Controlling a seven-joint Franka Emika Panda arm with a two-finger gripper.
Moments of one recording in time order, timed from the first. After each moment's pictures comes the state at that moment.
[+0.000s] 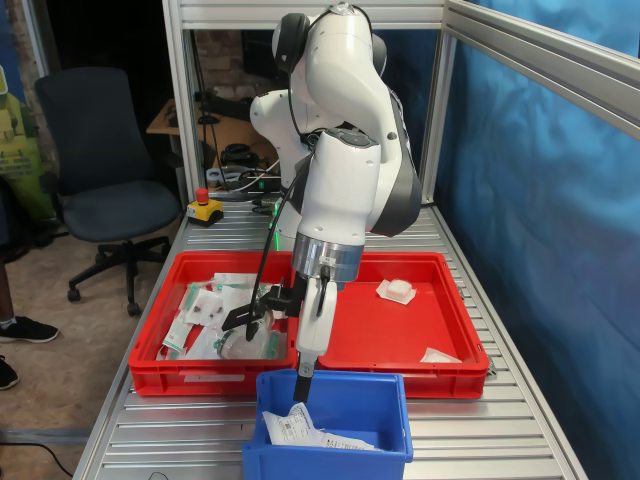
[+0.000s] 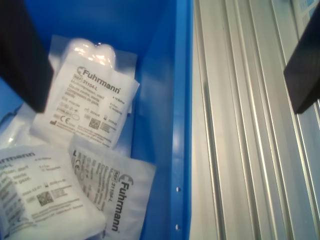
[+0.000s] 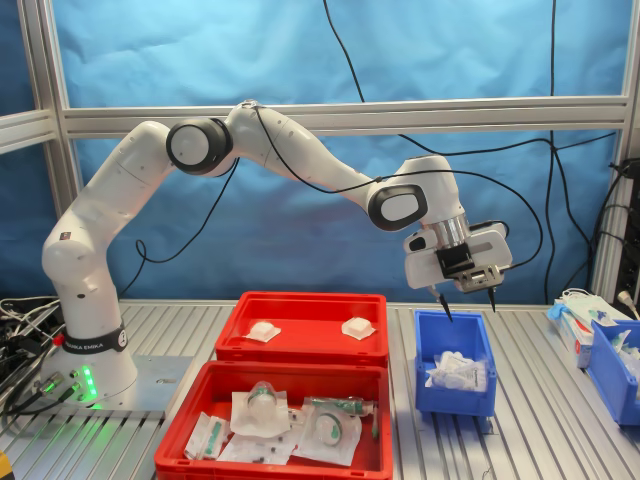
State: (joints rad) arm 0.34 0.73 -0.41 -1.39 0.03 2.40 2.49
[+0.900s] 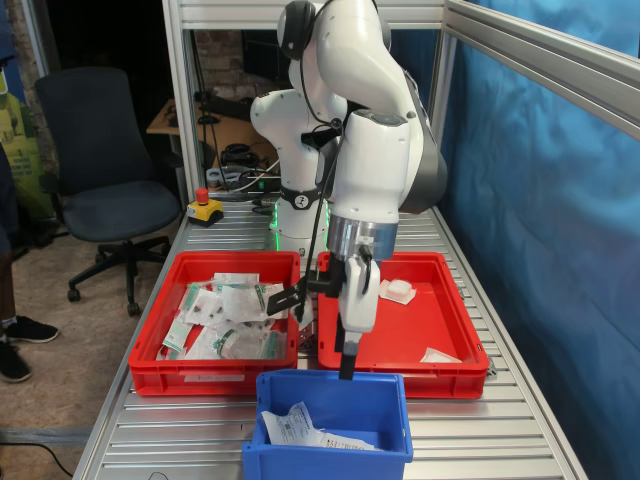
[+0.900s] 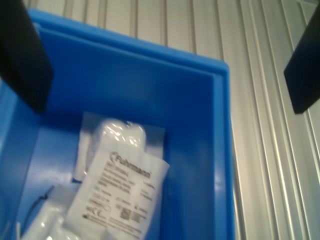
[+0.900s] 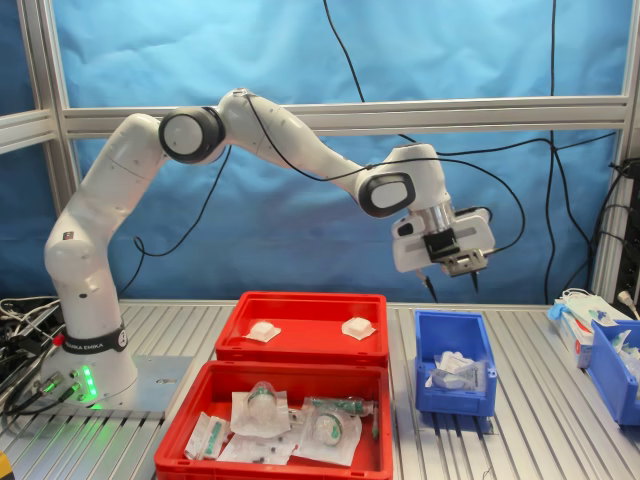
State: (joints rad) arm 0.39 0.63 -0.37 -1.49 0.03 2.40 2.49
